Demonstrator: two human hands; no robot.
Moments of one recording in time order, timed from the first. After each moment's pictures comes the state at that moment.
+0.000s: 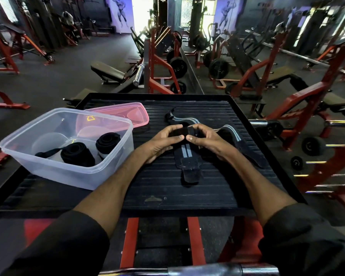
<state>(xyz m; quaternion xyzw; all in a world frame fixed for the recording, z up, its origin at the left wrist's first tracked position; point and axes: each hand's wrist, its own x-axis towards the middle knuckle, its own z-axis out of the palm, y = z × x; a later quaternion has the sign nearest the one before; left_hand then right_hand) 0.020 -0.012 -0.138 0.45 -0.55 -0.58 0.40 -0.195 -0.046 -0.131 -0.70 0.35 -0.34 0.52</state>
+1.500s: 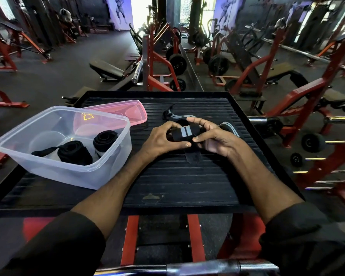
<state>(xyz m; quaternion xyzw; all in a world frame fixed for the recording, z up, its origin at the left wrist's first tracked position) 0.010 0.002 -0.131 0.53 -0.70 -0.24 0.41 -0.203 -0.038 -0.105 -0.51 0.29 -0.31 0.75</state>
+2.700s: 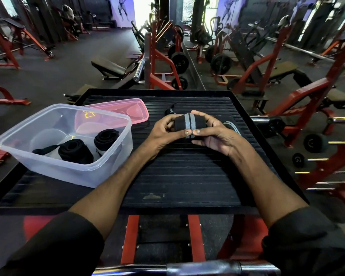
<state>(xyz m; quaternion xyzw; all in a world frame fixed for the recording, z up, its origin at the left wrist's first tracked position) 0.003 0.003 -0.120 0.44 -0.59 -0.42 0.52 -0.198 -0.039 -0.103 -0.53 0.30 -0.34 0.72</state>
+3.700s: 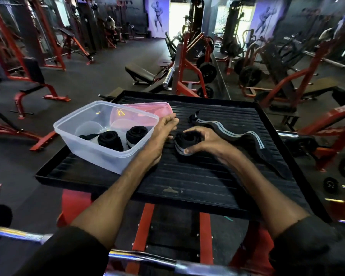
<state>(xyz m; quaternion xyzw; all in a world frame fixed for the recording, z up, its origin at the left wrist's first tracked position) 0.044 0.043 -0.111 0.51 -0.43 -0.43 0.61 -0.134 -0.012 -0.106 -0.74 0.34 -0.28 0.51</state>
